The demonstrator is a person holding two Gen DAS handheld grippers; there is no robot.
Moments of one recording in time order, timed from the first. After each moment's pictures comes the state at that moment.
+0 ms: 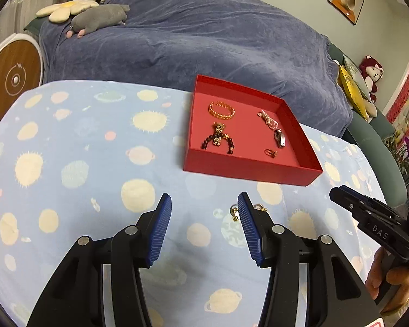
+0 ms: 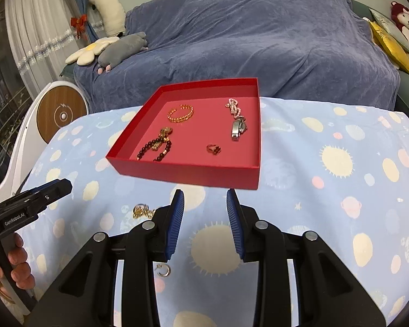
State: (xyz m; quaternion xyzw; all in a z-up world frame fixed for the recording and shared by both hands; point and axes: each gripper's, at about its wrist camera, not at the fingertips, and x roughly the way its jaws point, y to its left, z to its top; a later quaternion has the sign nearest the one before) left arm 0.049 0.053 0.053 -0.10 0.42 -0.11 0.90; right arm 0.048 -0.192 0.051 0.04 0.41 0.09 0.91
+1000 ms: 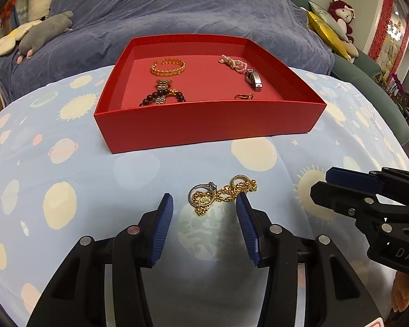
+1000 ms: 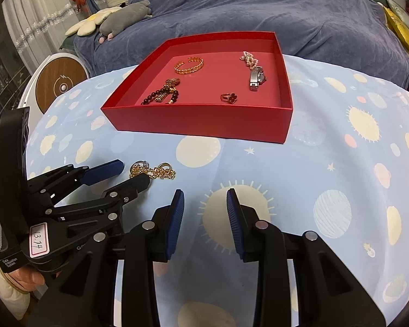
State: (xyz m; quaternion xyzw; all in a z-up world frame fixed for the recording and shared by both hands) left arm 0.082 -0.026 -0.017 0.03 0.44 -0.19 0.88; right arm 0.056 -0.177 0.003 0.05 0.47 0.11 0.87
